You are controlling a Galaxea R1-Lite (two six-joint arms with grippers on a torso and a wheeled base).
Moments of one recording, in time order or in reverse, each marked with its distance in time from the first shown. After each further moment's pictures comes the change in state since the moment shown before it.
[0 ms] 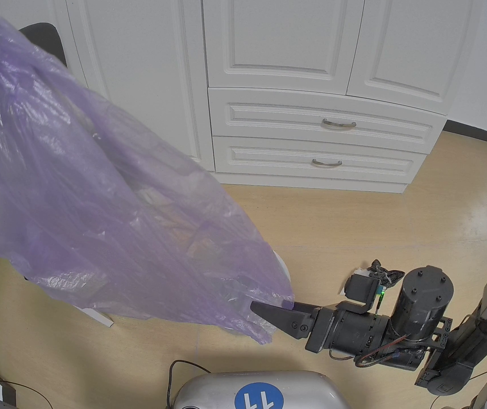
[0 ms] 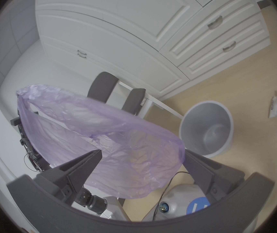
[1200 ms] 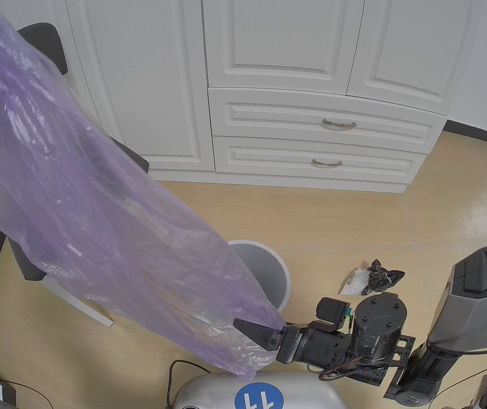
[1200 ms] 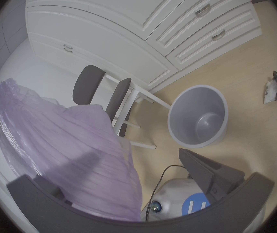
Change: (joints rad) left arm -0.032 0.001 -0.004 0.000 -0.002 -0.025; right arm 0.046 0.202 -0.036 -0.079 -0.100 0.040
